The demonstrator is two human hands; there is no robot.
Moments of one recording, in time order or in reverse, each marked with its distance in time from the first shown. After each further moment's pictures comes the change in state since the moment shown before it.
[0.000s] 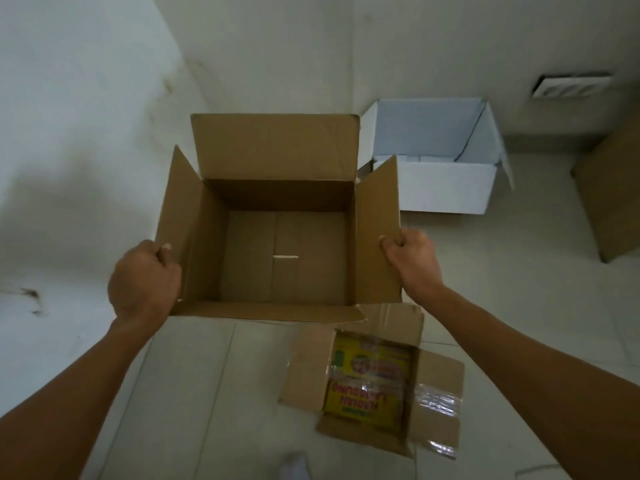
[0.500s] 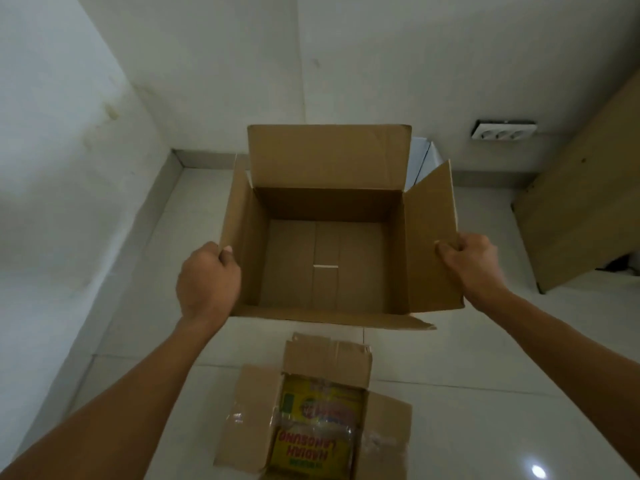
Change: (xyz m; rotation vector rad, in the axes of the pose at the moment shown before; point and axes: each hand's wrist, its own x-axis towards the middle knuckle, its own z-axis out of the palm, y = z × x) left_hand -0.007 0.195 0.069 -0.259 -0.137 0.002; right_hand 0.080 0.021 -0.179 -0.165 0.219 0.033
